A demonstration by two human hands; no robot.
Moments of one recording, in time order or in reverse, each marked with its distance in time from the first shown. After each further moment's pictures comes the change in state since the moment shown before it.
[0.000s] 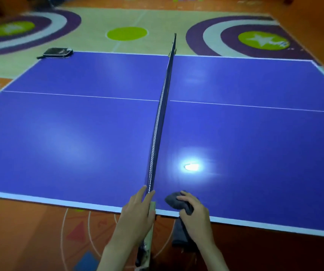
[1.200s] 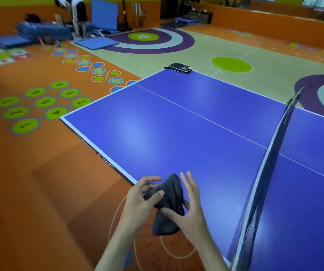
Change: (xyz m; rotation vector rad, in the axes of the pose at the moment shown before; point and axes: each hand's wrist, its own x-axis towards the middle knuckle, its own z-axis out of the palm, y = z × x) left_hand -0.122 -0.250 -0.164 -1.175 0.732 -0.291; right_hand -0.035 -0.255 0.272 0.196 -0.652 -0.451
